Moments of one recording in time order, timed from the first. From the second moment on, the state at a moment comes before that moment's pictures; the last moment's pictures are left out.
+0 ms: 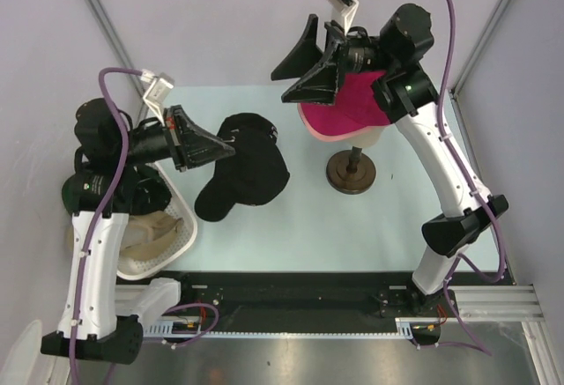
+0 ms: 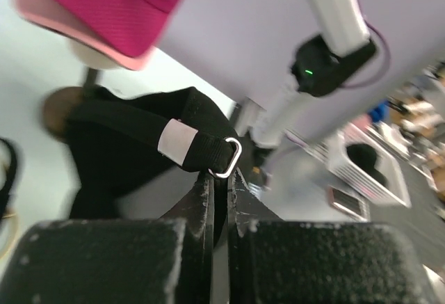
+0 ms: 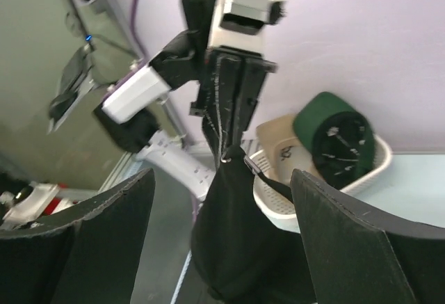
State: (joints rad) left arm -0.06 0.98 1.42 -0.51 1.17 -0.45; right arm 0.51 1.75 2.19 0.01 -1.24 0.69
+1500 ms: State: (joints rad) left arm -0.28 1.00 1.43 -0.45 1.29 -0.51; right arm 0.77 1.60 1.67 0.63 -1.48 1.33
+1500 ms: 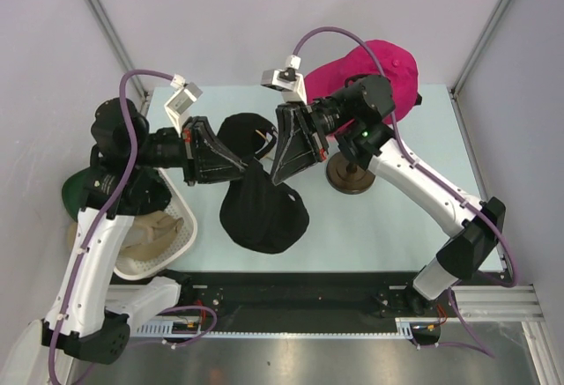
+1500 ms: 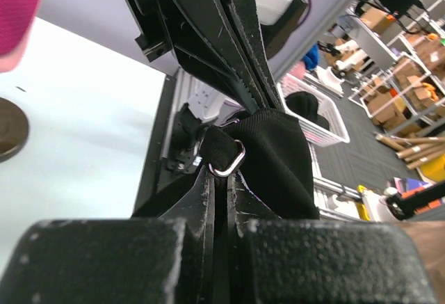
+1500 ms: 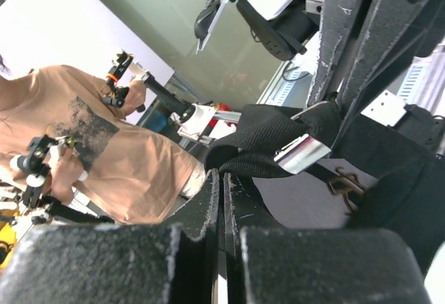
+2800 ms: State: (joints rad) left arm 0.01 0.96 1.45 -0.45 0.65 -0.38; right arm 0.60 1.65 2.08 -0.06 -1.08 0.79
